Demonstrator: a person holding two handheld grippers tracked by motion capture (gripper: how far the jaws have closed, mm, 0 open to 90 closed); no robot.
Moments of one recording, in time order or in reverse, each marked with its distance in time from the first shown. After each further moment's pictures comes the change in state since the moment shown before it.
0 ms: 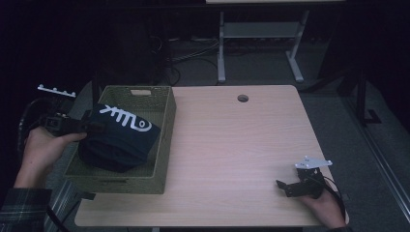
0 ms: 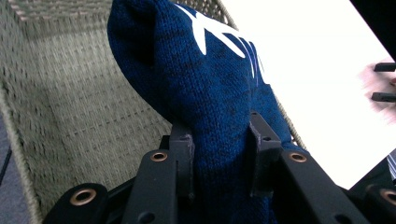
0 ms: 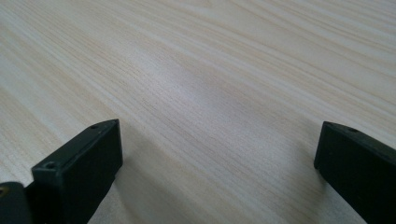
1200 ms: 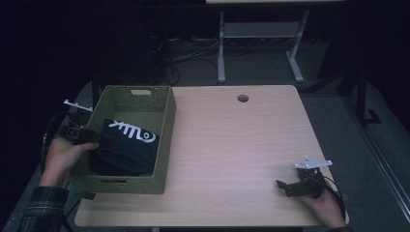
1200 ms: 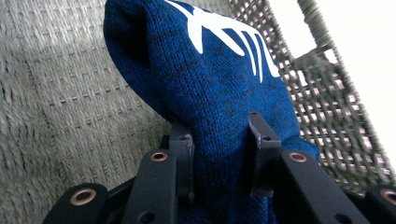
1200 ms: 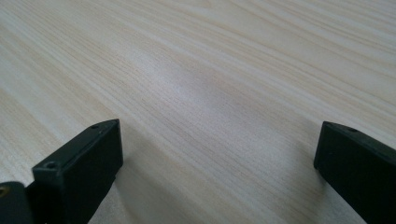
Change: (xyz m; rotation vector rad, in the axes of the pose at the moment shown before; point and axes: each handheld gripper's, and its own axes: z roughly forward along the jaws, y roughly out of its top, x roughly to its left) left arm 0.036 -0.021 0.064 0.119 0.002 -0.082; right arm 0.000 0.000 0.000 0.000 -0.002 -0.001
